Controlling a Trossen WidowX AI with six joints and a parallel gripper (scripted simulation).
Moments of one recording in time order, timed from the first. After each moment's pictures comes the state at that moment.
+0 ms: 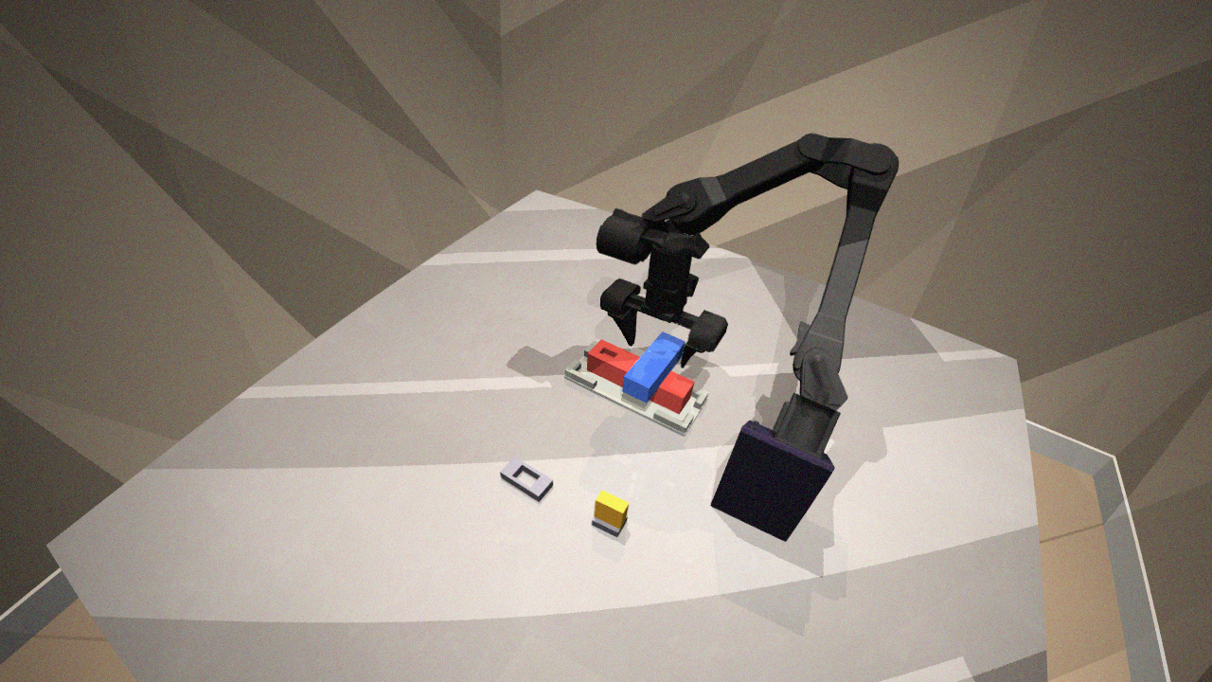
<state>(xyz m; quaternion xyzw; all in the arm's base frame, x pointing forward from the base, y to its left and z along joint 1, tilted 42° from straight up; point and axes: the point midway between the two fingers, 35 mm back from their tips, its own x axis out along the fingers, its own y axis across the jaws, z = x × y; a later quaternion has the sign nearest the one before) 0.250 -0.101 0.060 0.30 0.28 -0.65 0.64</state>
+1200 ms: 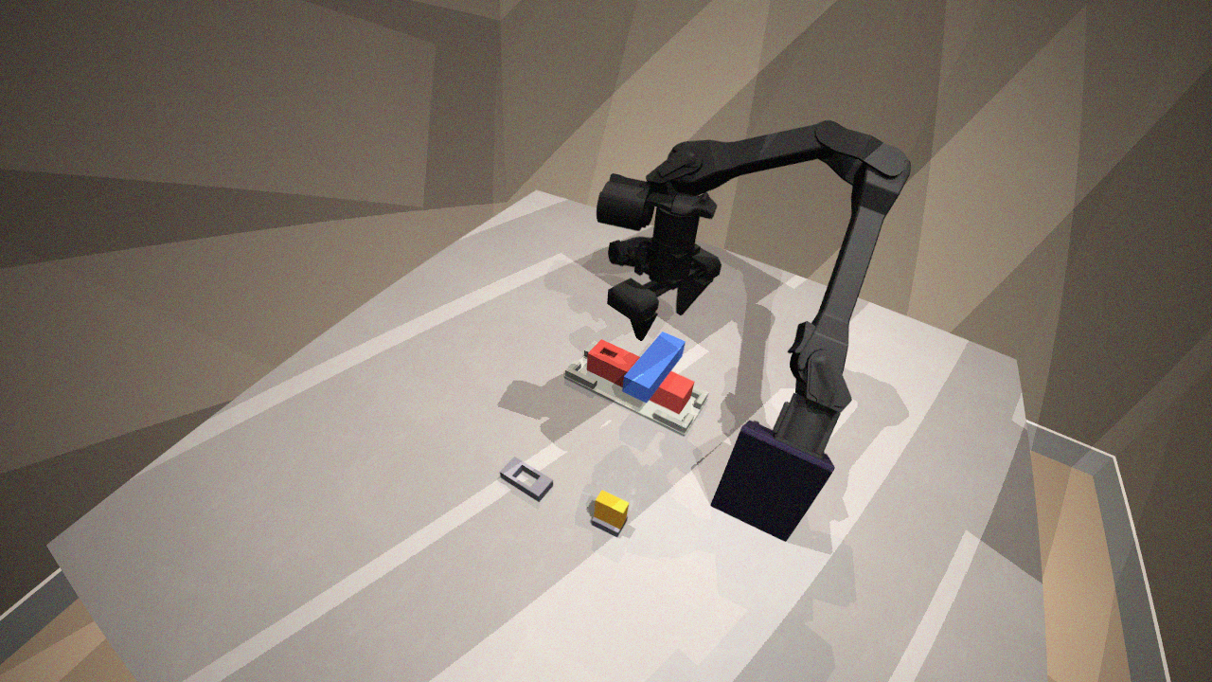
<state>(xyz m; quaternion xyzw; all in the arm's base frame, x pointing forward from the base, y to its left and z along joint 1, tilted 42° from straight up) 0.252 -0.064 0.103 -0.16 0.62 -0.34 0.69</state>
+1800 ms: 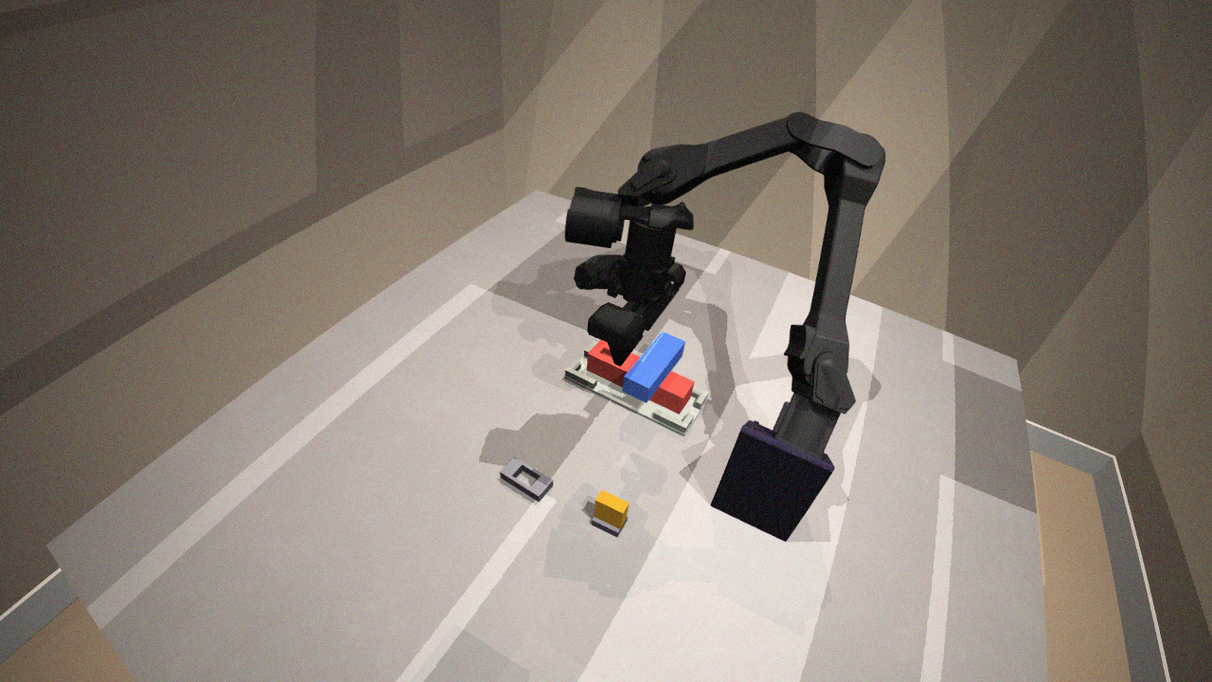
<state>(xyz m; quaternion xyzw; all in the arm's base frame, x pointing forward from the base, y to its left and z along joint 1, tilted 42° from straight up) 0.263 -0.009 0.061 -0.25 0.66 -0.22 0.67</state>
